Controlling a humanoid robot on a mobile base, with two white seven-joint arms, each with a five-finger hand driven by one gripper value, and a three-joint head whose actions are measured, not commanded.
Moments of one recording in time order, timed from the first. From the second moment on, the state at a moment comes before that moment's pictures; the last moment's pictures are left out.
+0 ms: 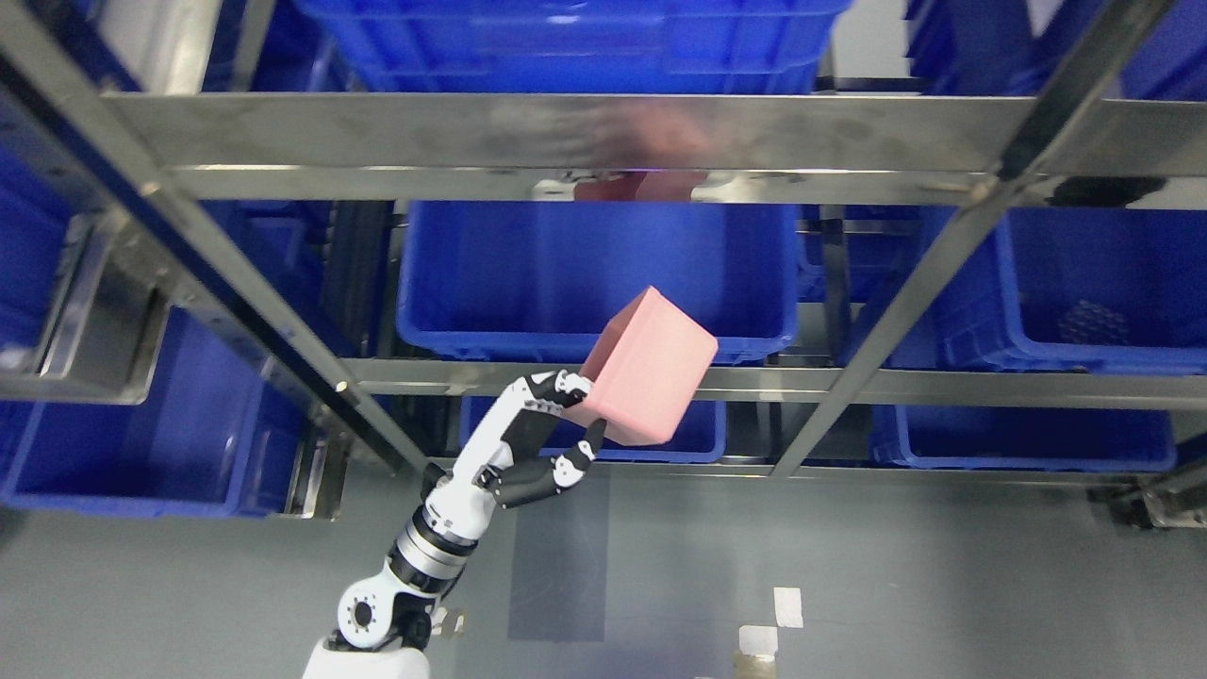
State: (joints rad) left arm -0.09 0.00 -0.19 -1.40 0.40 -0.59 -0.77; right arm 0.00 0.00 -0.05 0.00 0.00 -0.05 0.00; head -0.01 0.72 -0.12
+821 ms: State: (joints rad) left arm -0.53 0.00 -0.01 -1.10 -0.13 -0.46 -0.77; right arm 0.00 0.00 -0.05 0.00 0.00 -0.05 -0.01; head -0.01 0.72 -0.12
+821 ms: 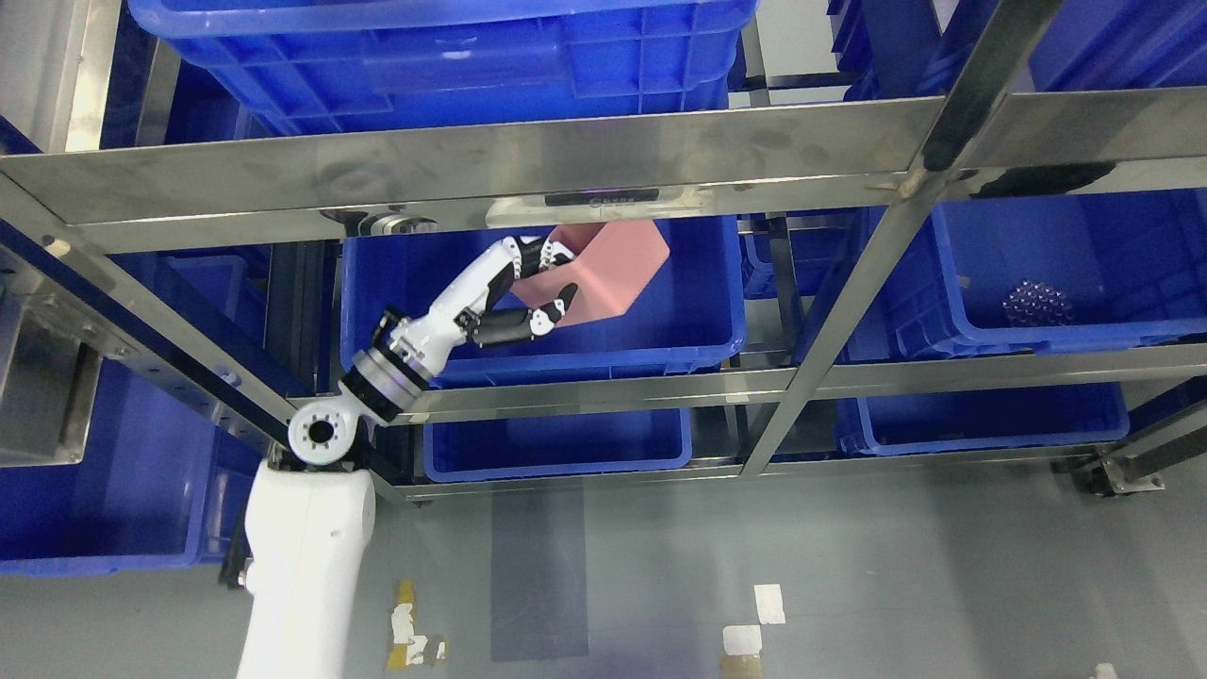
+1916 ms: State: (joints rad) left arm -0.79 0.00 -0.01 -0.80 -0.61 -0.47 -0.70; right arm 0.00 0.00 -0.05 0.00 0.00 -0.05 0.00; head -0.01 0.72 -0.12
